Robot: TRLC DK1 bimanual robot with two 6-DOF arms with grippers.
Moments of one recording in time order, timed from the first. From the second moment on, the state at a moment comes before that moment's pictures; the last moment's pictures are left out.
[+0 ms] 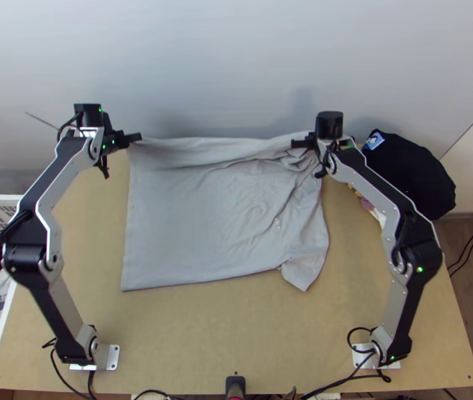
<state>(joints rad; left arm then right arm) 0.02 1.98 1.74 -0.39 -0.02 -0.19 0.29 2.04 1.66 -0.14 0.32 0.06</state>
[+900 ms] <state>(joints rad) -0.02 1.44 0.93 -0.26 0.00 -0.17 0.29 1.63 1.07 -0.23 0.17 0.09</state>
